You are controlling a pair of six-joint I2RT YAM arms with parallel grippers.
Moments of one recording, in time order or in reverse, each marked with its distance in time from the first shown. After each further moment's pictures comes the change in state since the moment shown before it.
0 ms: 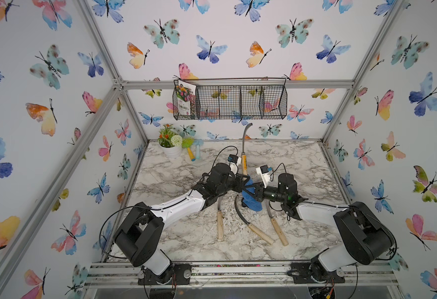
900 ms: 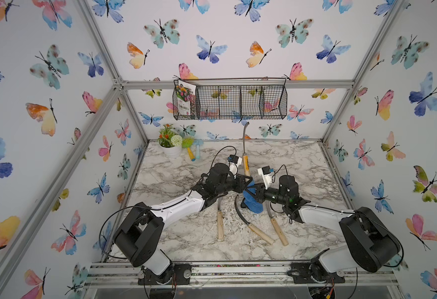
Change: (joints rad) left arm 0.005 -0.023 -0.024 0.051 0.124 -0.090; right arm 0.003 -0.055 -0.014 -0.070 0.150 -0.043
